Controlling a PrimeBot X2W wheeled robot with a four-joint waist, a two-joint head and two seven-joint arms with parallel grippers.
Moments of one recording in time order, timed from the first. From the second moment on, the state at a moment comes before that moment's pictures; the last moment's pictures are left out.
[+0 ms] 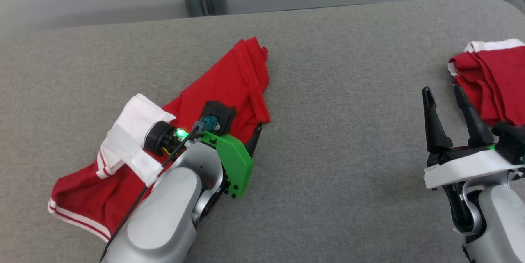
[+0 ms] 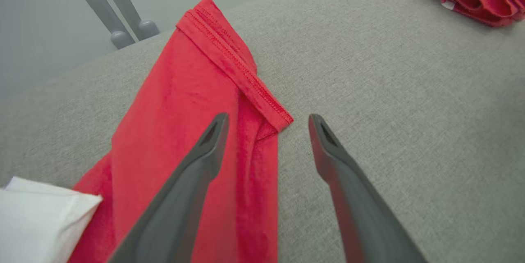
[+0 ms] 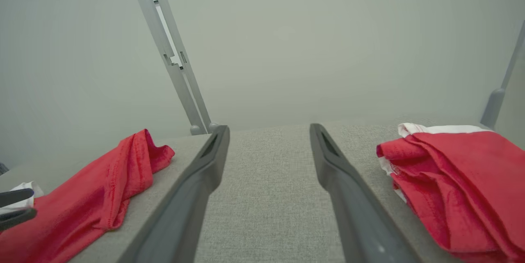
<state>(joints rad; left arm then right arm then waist) -0.52 0.13 -0.61 0.35 -0.36 -0.06 0.26 -0.21 -0.25 0.08 0.16 0.43 0.13 -0.26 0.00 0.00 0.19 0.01</state>
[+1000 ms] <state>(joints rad) -0.80 0.09 -0.64 0.71 -0.49 -0.03 0.03 -0.20 -0.25 0.06 0.16 0.43 0.13 -0.26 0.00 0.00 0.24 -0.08</state>
